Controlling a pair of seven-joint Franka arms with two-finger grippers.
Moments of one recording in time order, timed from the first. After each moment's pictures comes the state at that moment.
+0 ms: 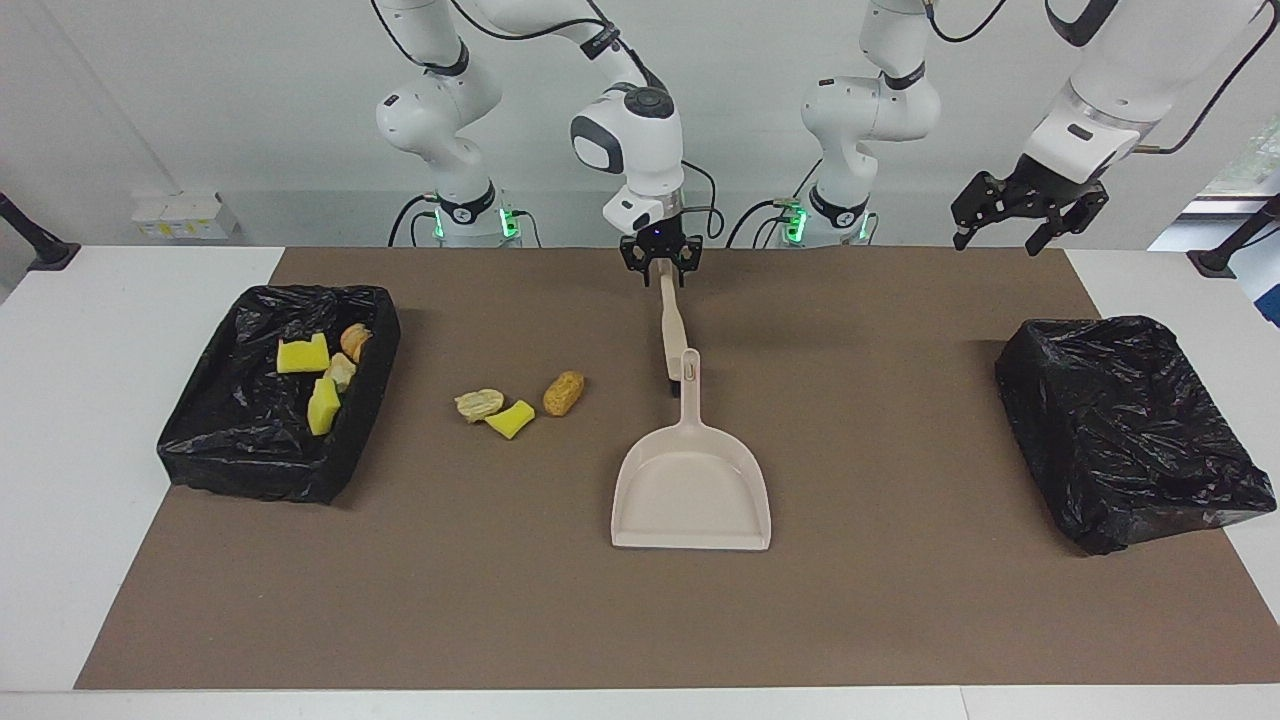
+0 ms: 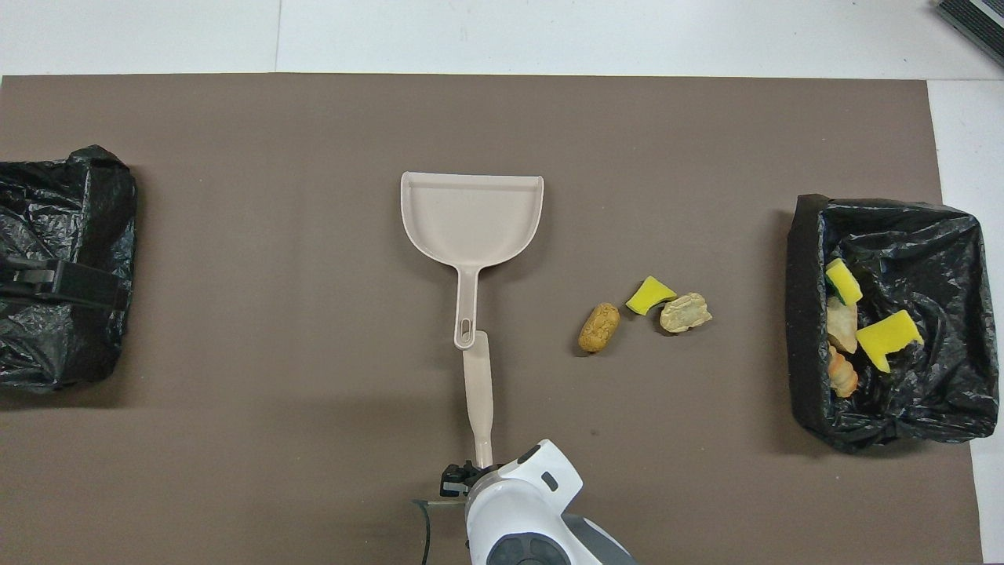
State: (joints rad) left arm -0.18 -0.08 0.10 -1.61 -0.05 1.48 0.04; right arm 0.82 -0.04 0.09 -2.40 0.01 2.48 1.02
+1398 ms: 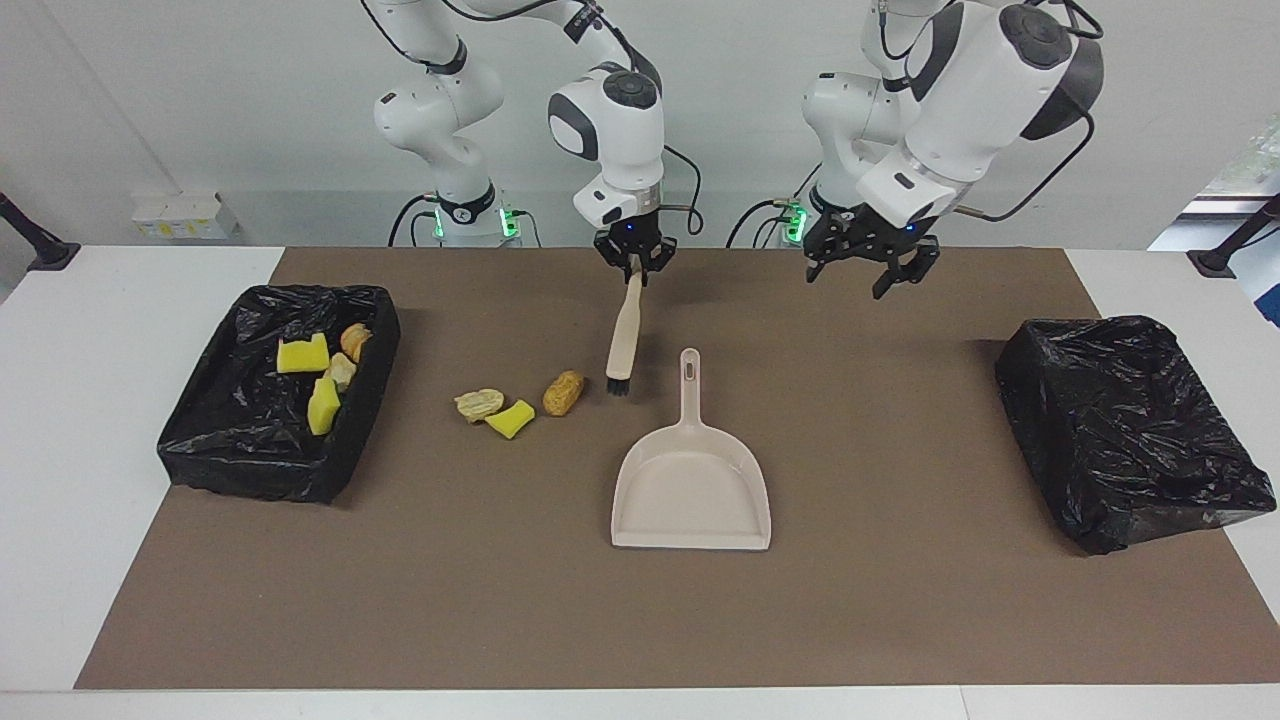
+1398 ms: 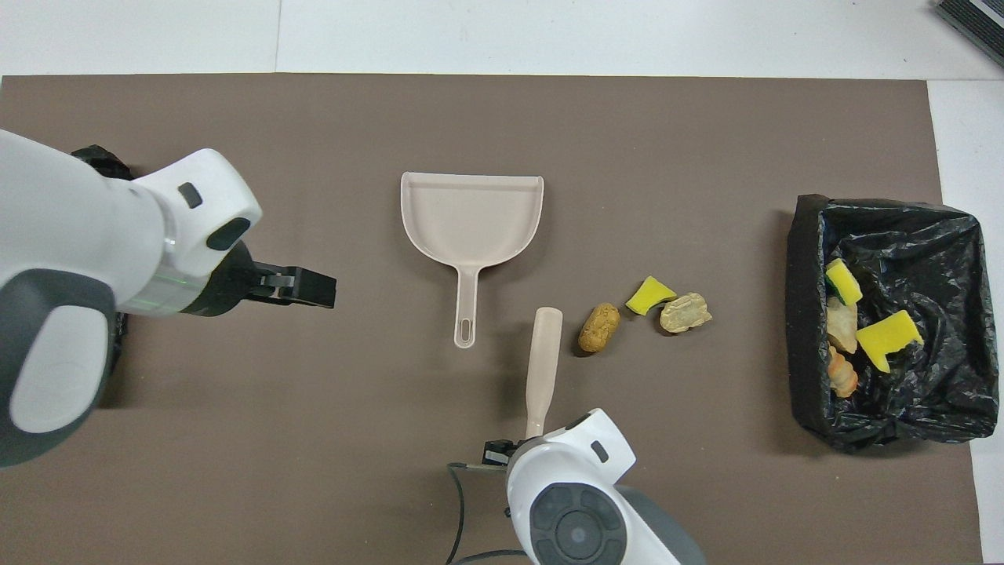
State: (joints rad) left arm -0.46 -0.04 0.09 -1.79 -0.23 1.80 -0.15; right arm 0.68 -0.16 0.08 -2.33 0.01 2.18 0.95
